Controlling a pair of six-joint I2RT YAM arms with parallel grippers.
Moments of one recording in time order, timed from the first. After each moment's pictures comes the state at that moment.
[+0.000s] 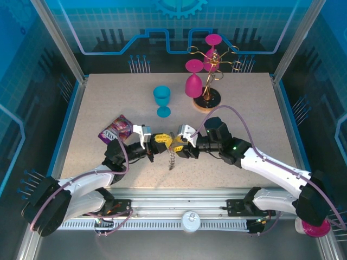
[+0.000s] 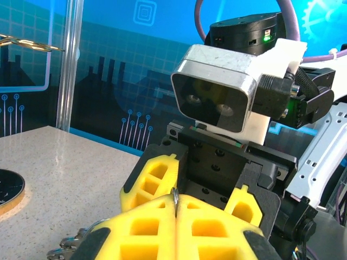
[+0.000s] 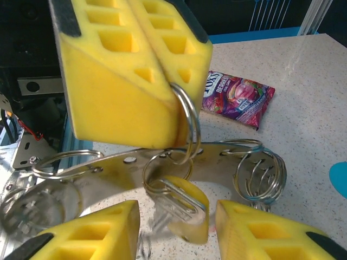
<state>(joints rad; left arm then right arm) -0.58 1.09 0.30 1.04 0.63 -0.38 0.77 1.16 0.80 -0.11 -0.50 -0.27</state>
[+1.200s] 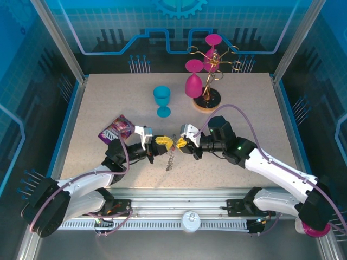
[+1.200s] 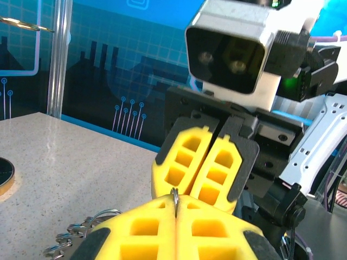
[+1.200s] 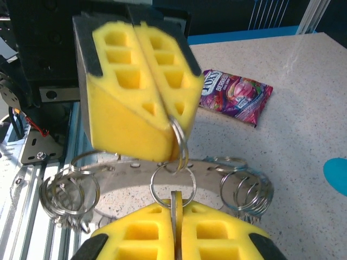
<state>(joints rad) -0.58 1.07 0.30 0.96 0.66 -0.36 0.75 1.10 0.83 -0.22 -0.50 -0.29</state>
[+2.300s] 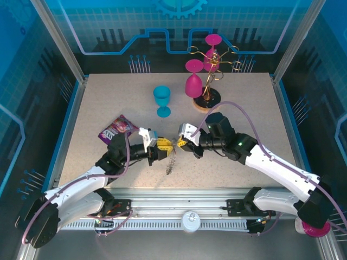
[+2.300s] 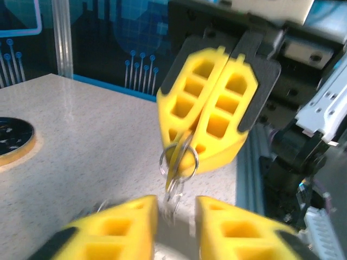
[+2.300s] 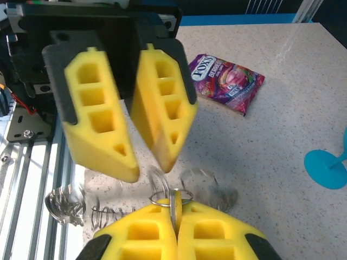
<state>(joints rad) -0.58 0.94 0.39 0.48 0.66 -0.12 0.76 1.13 0.95 -0.40 -0.42 -0.40</state>
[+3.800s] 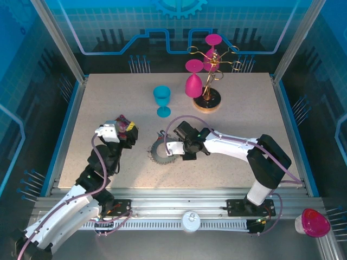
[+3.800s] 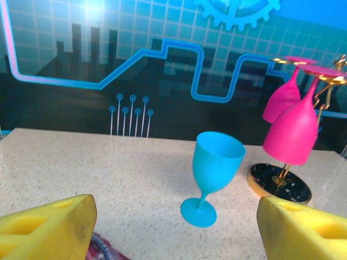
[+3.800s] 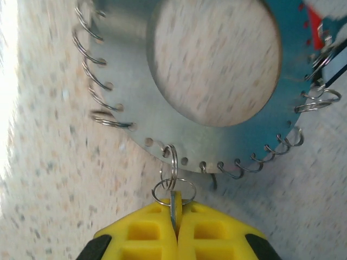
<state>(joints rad) -0.53 0.52 0.36 0.16 -0.45 -0.18 0.83 1.68 1.05 -0.56 0.02 -0.86</state>
